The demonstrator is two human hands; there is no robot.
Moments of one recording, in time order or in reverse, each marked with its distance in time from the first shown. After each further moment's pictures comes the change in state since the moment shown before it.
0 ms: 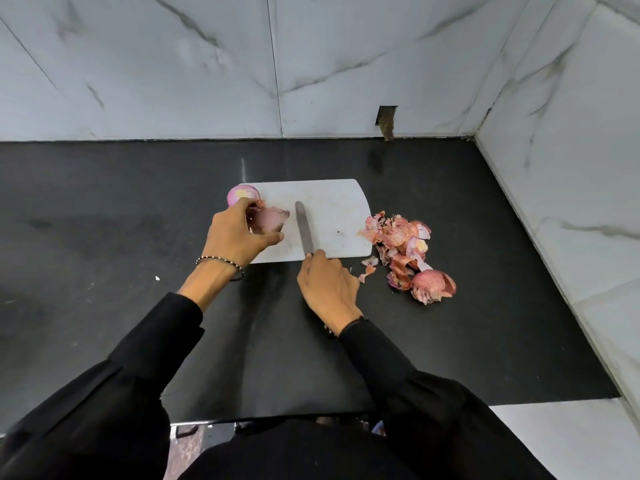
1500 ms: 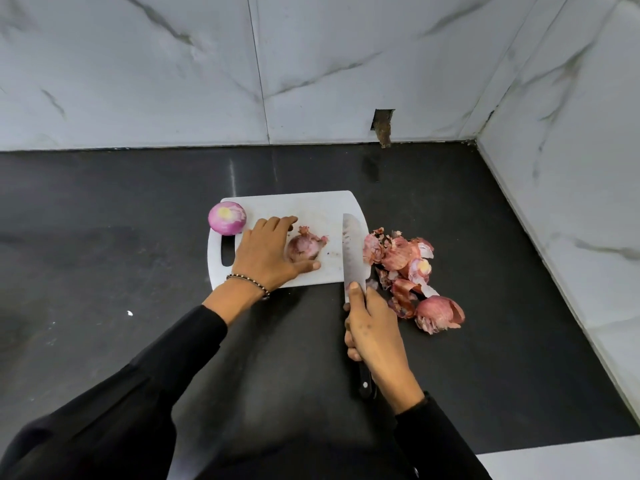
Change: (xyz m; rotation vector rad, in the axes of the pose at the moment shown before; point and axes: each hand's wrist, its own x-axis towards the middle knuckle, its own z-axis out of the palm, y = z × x) left_hand 0.040 0.011 0.065 0.320 -0.209 0.249; right_hand -0.013 0.055 -0.024 0.836 -0.007 0.321
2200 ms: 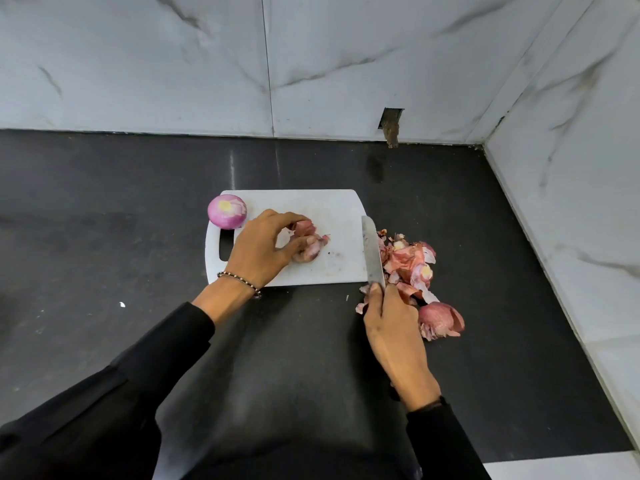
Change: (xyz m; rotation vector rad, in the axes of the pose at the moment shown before) left_hand -0.007 0.000 -0.014 -0.400 0.153 0.070; right_hand 0.015 0.001 -0.025 -0.497 0.133 -0.147
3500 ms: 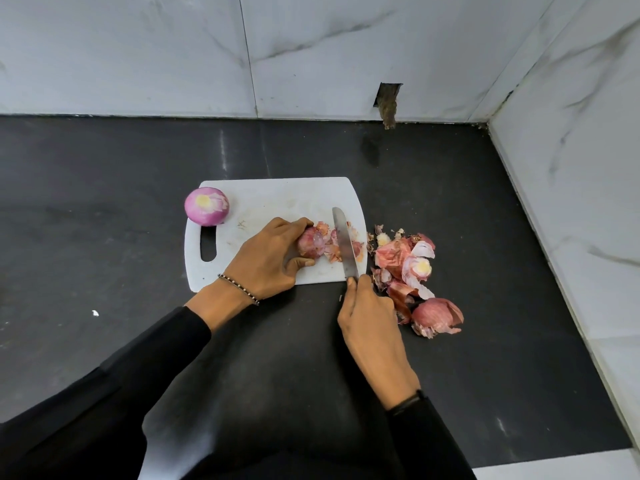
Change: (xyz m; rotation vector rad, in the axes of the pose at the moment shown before) left_hand 0.007 -0.015 0.030 0.201 -0.268 0.084; right_hand 0.015 -0.015 0.022 -0.237 -0.066 -0.006
